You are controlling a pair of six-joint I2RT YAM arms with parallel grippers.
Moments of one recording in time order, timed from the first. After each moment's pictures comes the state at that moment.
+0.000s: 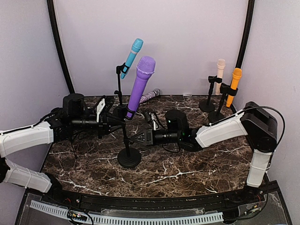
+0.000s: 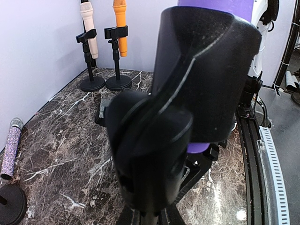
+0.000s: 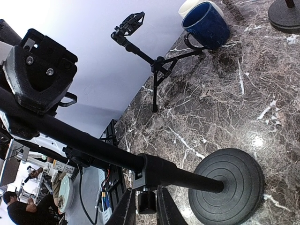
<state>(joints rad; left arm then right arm) -0.57 1.18 0.75 0.08 0.68 0.22 0.97 1.87 1.02 0.60 -0.50 0.76</state>
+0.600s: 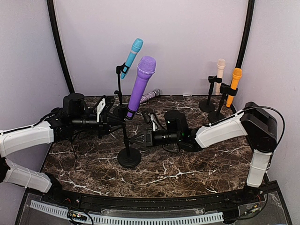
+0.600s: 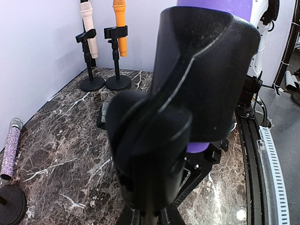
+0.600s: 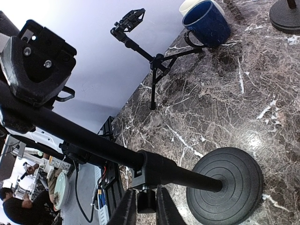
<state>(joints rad) -0.57 1.18 0.76 0.08 0.67 0.22 0.98 1.88 1.02 0.59 -0.50 0.73</state>
